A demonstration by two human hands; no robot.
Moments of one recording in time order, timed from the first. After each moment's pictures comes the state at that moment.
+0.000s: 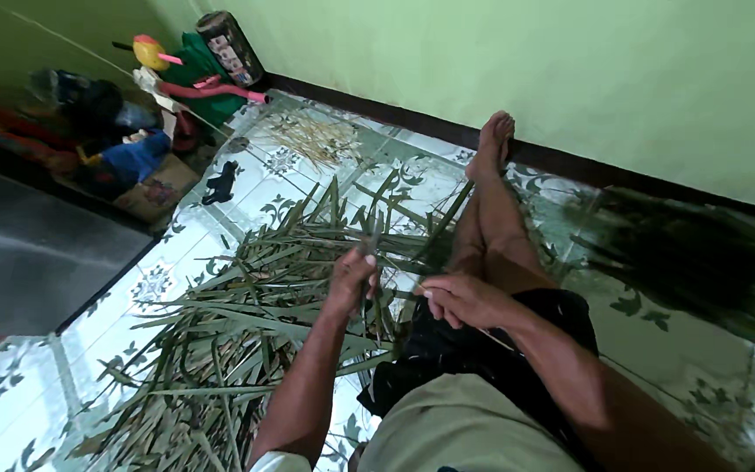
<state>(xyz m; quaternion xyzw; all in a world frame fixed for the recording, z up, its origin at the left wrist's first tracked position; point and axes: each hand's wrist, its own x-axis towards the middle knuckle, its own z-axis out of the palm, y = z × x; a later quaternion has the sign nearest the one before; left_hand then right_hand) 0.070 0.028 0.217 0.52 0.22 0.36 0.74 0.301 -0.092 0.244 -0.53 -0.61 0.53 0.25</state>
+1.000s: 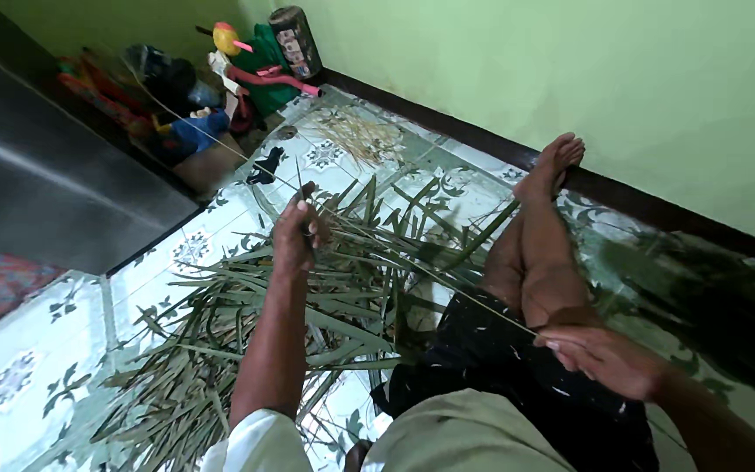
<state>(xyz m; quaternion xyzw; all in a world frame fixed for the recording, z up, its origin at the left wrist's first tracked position) -0.029 0.094 0.291 0.48 0.25 0.54 0.64 0.388 -0.163 0.230 -0.59 -0.67 0.42 0.16</state>
